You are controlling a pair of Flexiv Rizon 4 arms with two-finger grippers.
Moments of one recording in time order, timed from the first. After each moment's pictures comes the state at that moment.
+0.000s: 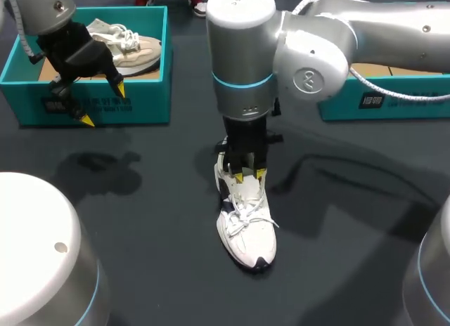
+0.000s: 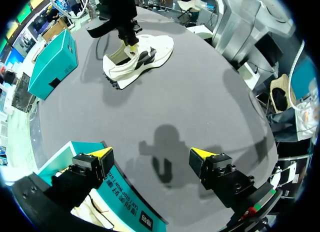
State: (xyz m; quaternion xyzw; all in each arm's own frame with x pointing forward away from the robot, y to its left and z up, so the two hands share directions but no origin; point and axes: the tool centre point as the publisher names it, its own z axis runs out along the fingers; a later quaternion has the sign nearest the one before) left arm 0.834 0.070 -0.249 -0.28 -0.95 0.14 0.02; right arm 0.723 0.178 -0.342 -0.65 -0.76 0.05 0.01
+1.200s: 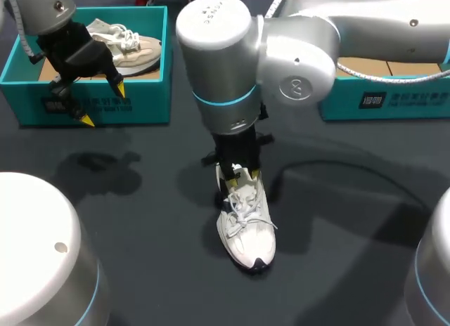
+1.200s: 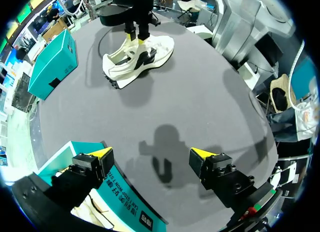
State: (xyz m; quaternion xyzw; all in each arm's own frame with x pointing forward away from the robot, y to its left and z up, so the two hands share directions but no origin) left arm 0.834 0.070 -0.249 -0.28 -0.95 0.14 0.02; right arm 0.709 0.188 -0.324 -0.58 -0.81 0.04 -0.06
